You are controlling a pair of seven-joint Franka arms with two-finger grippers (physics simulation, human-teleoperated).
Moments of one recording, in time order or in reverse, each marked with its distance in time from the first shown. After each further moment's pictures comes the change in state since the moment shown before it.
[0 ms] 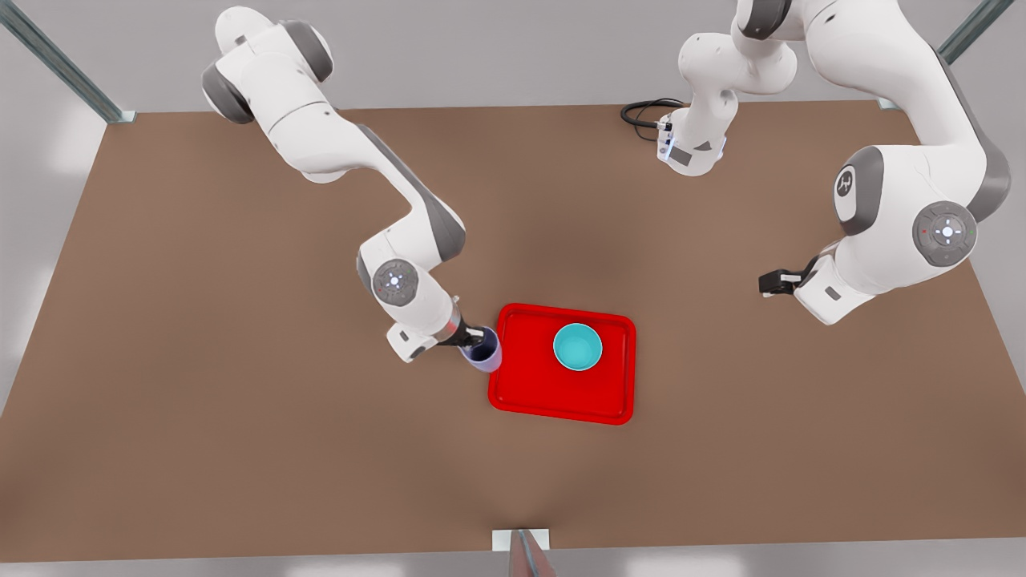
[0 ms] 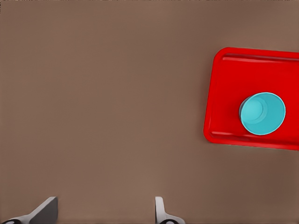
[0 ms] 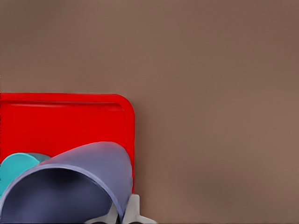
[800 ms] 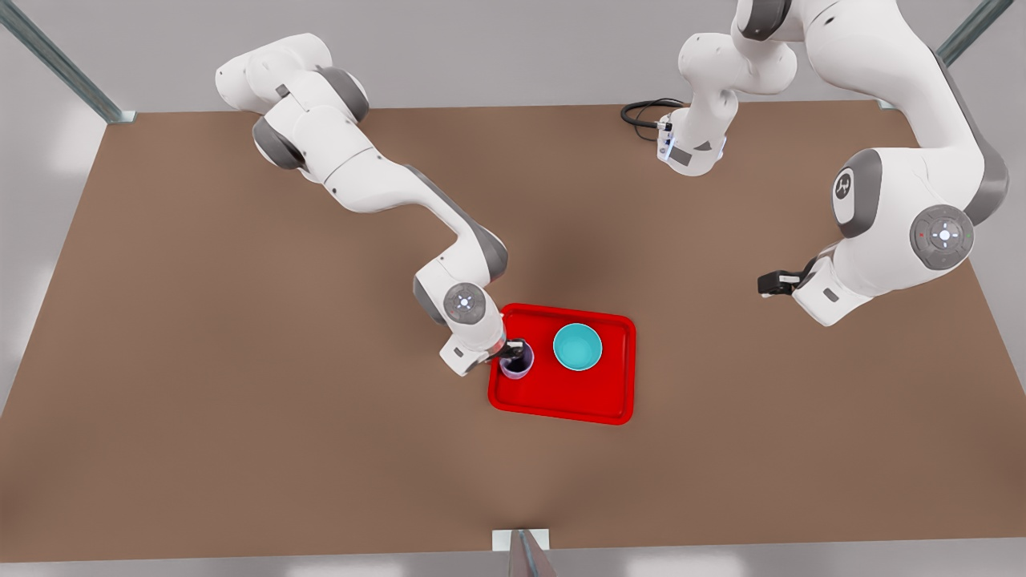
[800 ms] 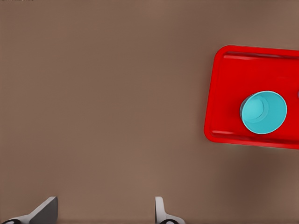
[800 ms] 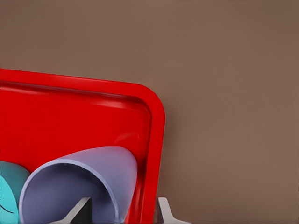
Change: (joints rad) left arm 0.000 0.003 0.000 -0.002 0.000 -0.003 0.000; right arm 0.101 0.259 0.013 0.229 -0.152 0.010 0.037
